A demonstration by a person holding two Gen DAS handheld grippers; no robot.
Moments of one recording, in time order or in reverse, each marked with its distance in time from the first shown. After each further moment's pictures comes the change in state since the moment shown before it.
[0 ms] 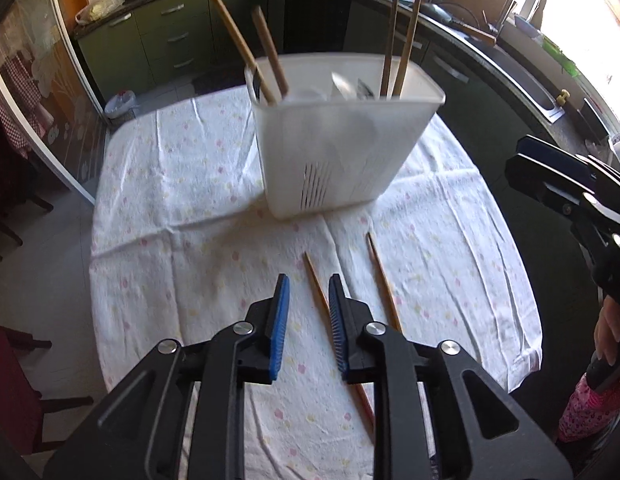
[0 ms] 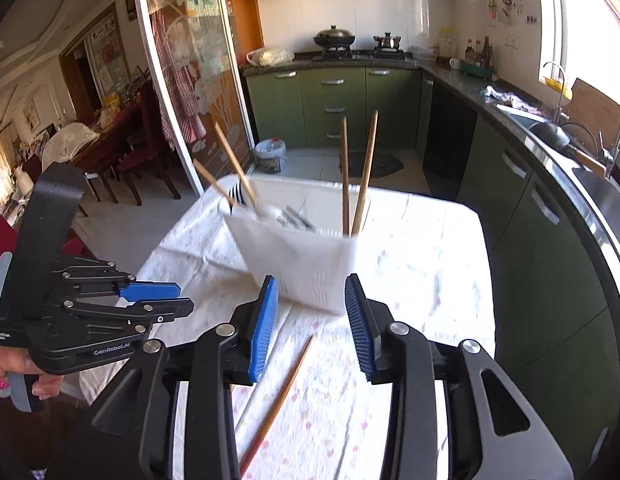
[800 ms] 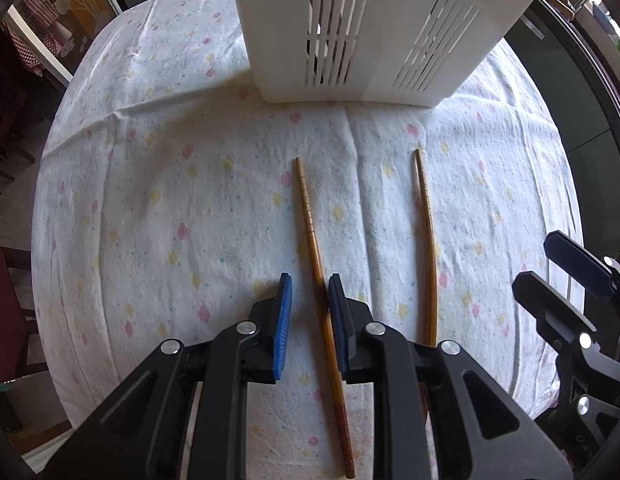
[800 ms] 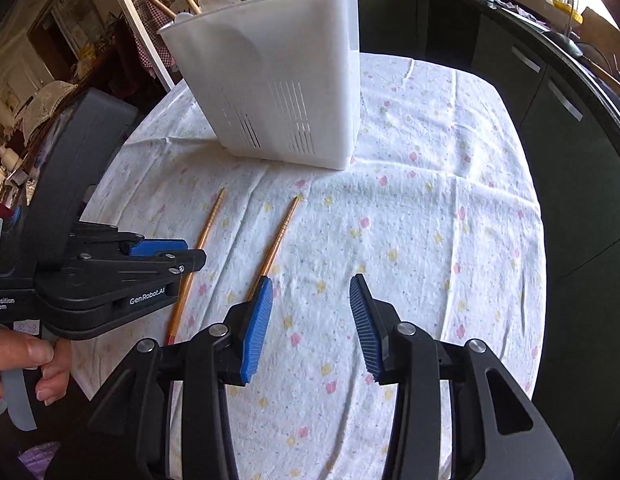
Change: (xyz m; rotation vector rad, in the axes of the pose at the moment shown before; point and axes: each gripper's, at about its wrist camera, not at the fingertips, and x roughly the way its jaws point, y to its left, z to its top) left arm 0.104 -0.022 -0.021 -0.162 0.218 0.098; right arm 0.084 -0.018 -0.086 0.066 0.294 0.006
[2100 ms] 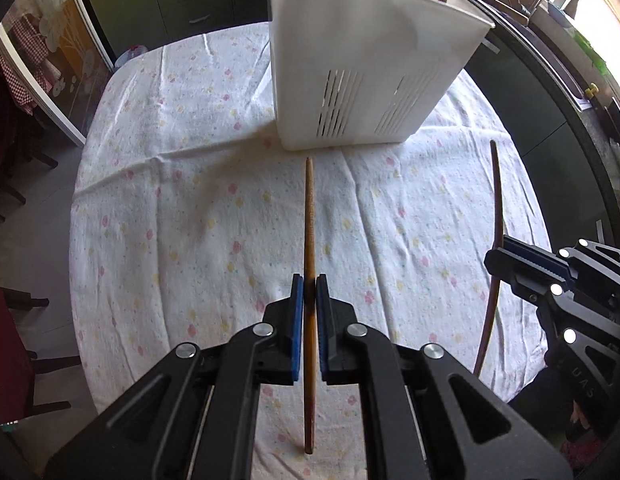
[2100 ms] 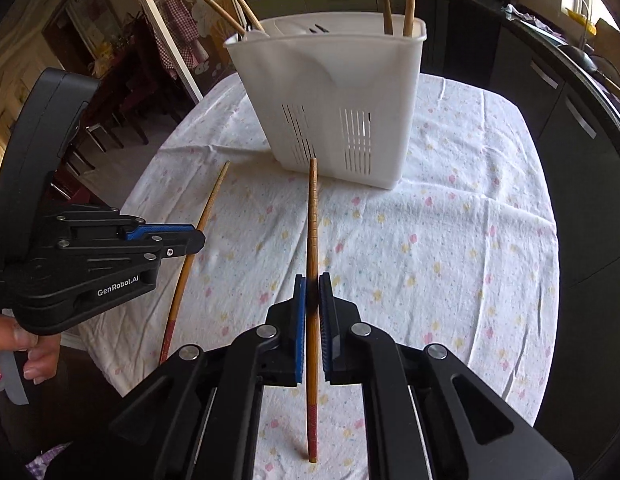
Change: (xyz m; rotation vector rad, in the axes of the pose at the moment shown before) left arm -0.083 0.045 -0.013 0.107 -0.138 -0.064; right arm -0.039 0.036 0.005 -0.027 -0.038 0.050
